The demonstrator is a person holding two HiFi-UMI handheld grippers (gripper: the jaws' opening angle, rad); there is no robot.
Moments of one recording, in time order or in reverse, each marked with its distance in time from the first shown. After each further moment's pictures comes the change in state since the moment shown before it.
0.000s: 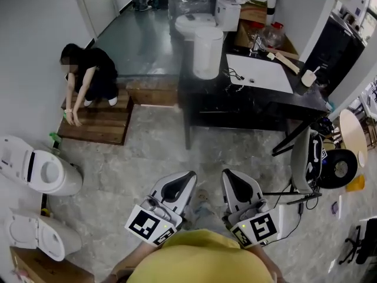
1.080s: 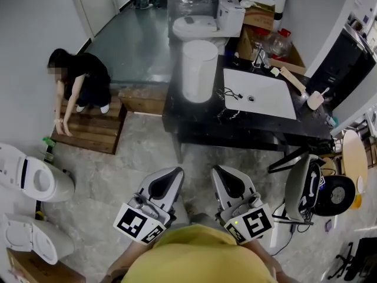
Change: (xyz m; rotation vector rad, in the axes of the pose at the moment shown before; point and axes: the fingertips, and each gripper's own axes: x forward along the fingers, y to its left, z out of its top) left arm 0.146 0.098 0.010 0.014 -0.018 0.092; right arm 0.120 -0.136 0.014 -0.013 0.014 0.111
